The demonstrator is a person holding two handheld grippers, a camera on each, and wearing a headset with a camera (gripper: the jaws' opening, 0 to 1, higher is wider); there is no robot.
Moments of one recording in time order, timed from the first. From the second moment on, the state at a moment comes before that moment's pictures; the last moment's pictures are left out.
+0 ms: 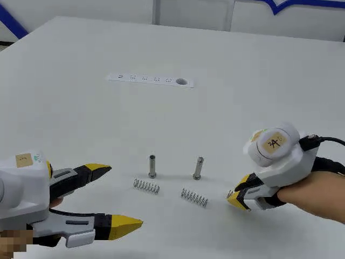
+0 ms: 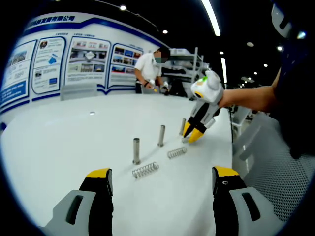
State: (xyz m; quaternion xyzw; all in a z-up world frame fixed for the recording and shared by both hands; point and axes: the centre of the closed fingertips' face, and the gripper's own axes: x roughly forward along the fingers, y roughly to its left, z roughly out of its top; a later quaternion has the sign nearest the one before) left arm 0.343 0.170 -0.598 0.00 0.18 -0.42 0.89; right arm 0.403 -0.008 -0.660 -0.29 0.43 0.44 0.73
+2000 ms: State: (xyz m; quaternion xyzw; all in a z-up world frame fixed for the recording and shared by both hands) left arm 0.340 0.166 -0.592 0.00 0.17 -0.43 0.89; right arm 0.406 -0.012 -0.632 -0.26 0.41 0.44 0.75
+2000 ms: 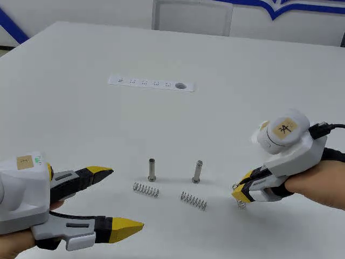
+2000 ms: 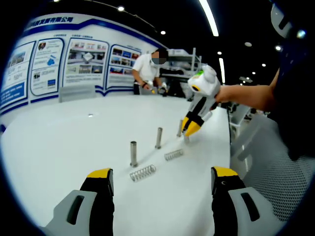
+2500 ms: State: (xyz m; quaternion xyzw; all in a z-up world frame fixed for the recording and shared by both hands) left arm 0.341 0.166 -0.590 0.00 0.17 -0.43 0.89; right arm 0.409 -0.012 -0.607 -0.23 0.38 0.44 0.78
